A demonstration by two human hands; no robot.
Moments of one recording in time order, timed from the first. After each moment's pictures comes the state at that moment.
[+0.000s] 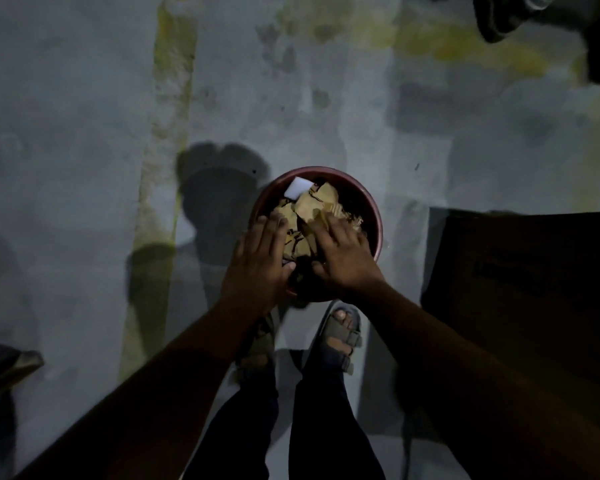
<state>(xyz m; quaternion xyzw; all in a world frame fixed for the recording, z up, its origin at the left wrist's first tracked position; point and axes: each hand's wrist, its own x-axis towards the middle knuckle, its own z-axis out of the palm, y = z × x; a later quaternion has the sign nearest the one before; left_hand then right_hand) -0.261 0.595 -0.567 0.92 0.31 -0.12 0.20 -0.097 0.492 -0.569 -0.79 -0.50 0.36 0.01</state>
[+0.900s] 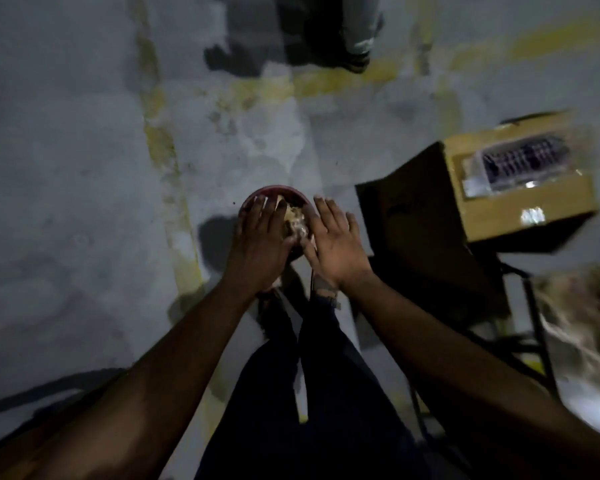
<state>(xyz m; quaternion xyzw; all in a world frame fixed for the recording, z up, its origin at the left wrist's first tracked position) -0.225 0.544 -0.222 0.96 0.18 -0.13 0.17 -0.131 0.398 -0.229 -0.89 -0.39 0.24 0.09</state>
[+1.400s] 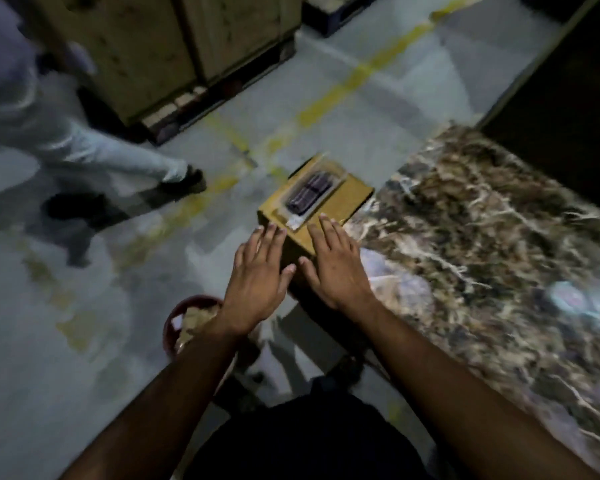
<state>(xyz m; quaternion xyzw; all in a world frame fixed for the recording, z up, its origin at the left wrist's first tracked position) -0.125 0.322 -0.029 0.98 -0.12 -0.04 0.15 -0.117 0.146 -0.025 -0.98 -0.09 0.03 0.18</state>
